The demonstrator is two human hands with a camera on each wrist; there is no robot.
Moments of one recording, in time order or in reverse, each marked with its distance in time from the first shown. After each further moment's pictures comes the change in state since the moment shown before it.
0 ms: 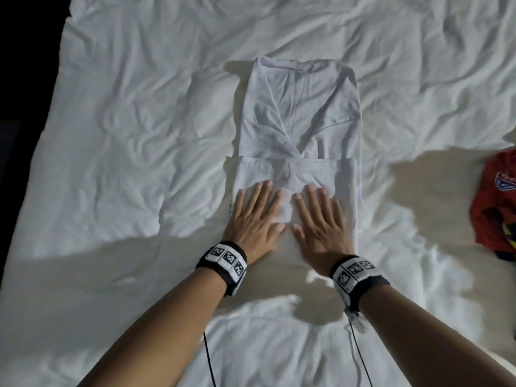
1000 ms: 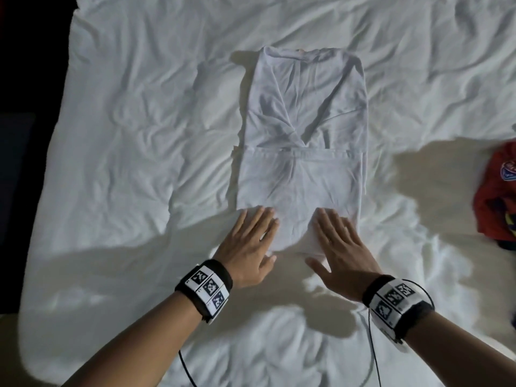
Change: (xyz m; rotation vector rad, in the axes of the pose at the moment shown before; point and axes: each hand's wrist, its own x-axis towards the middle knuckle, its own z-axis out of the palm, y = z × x) left_hand -0.074 -0.001 -0.020 -0.040 -0.075 0.211; right_hand -0.068 0.020 -0.007 -0.008 -0.097 -0.210
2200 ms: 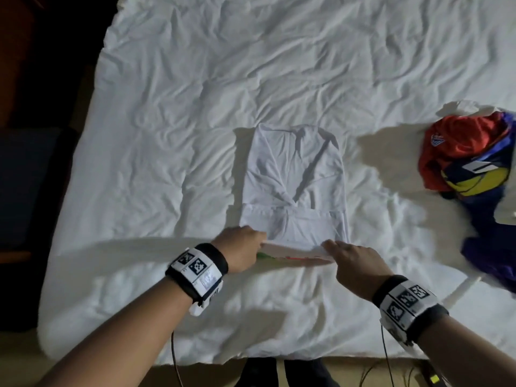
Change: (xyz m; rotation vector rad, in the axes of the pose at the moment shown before) left_hand -0.090 0.058 -0.088 -0.132 -0.331 -0.093; right_hand -0.124 -0.086 -0.054 -0.008 -0.134 0.246
